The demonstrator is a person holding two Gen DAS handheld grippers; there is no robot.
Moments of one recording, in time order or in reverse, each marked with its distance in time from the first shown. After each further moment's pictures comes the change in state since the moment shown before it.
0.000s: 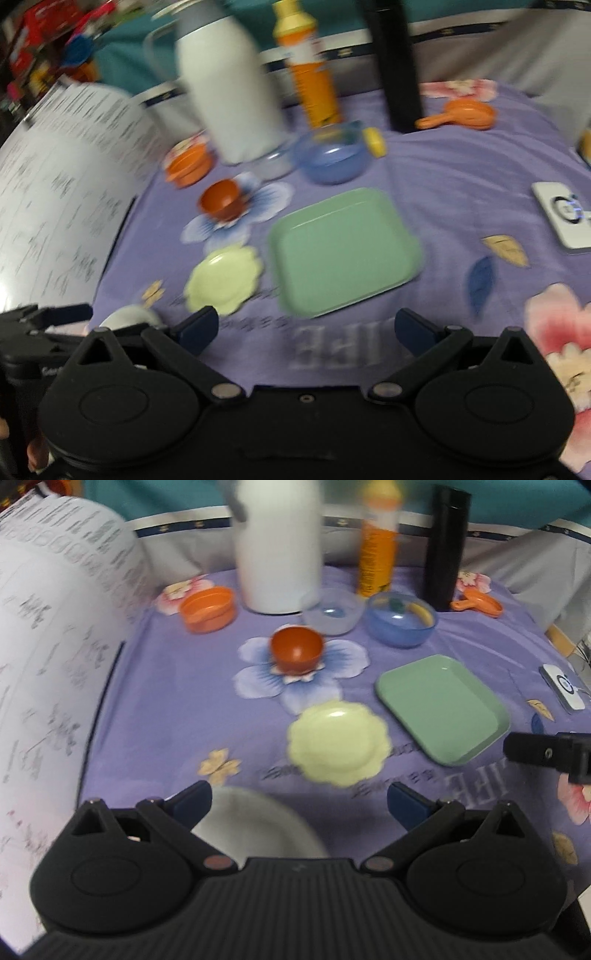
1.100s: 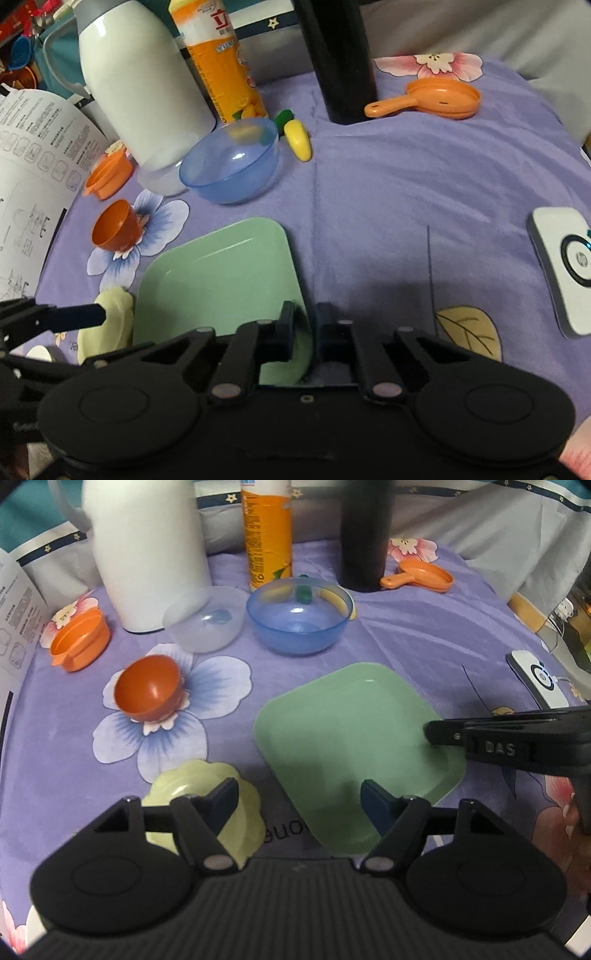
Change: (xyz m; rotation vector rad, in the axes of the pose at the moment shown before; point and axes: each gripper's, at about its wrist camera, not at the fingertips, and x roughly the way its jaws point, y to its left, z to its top) left arm 0.081 -0.095 0.052 0.117 0.066 -0.127; right arm 0.097 -0.081 0.048 -0.020 0.073 -0.037
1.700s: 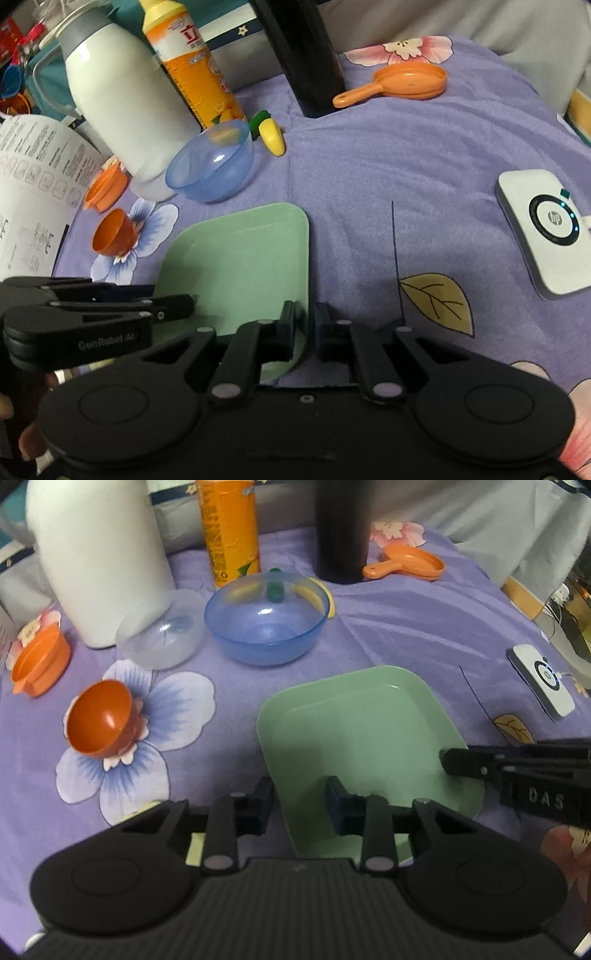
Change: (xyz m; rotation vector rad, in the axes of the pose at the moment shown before) left arm 0.033 -0.016 0.026 0.062 0.035 -0.033; right arm -0.009 -0.025 -0.009 0.090 -0.002 0.039
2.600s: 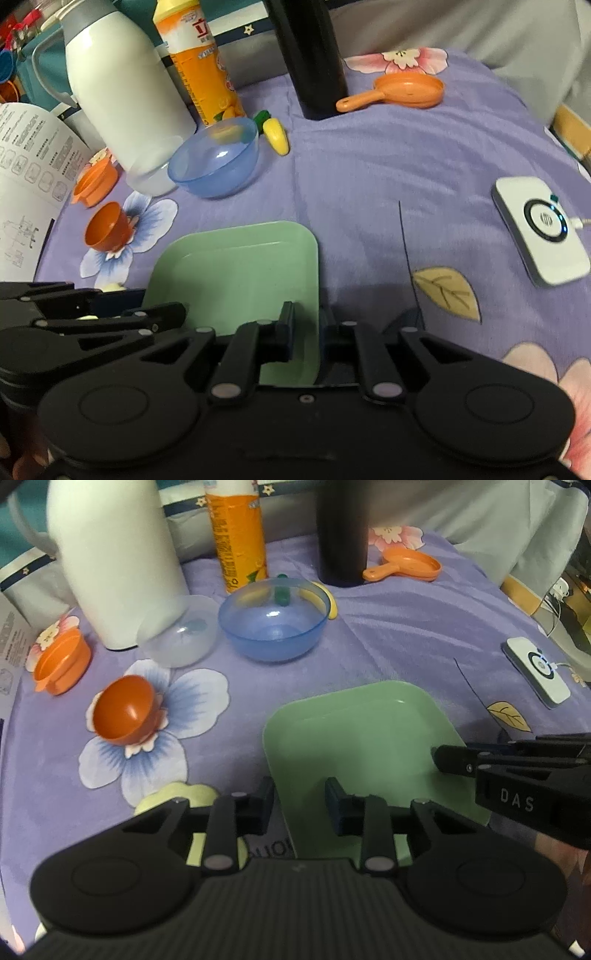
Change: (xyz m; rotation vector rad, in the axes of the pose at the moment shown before) left arm -0.027 -0.004 -0.014 0.003 -0.022 0.046; right arm -0.008 0.033 -0.011 -0.018 -0.018 -0.086
